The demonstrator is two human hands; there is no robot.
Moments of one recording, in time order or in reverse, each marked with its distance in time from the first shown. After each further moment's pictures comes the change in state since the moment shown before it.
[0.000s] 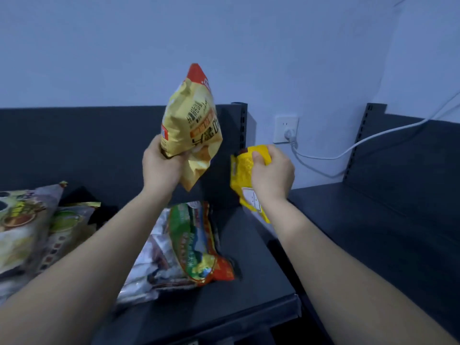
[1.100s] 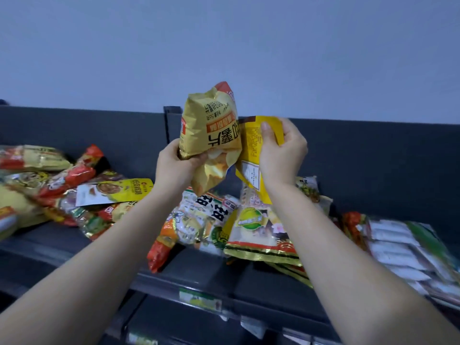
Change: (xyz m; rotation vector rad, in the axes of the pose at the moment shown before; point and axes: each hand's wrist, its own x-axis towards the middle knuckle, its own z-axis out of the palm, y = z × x) left_hand -0.036 0.053 -0.485 0.254 0.367 -0.038; right_hand -0.294 -0.303 0.236 0.711 -0.212 -0.290
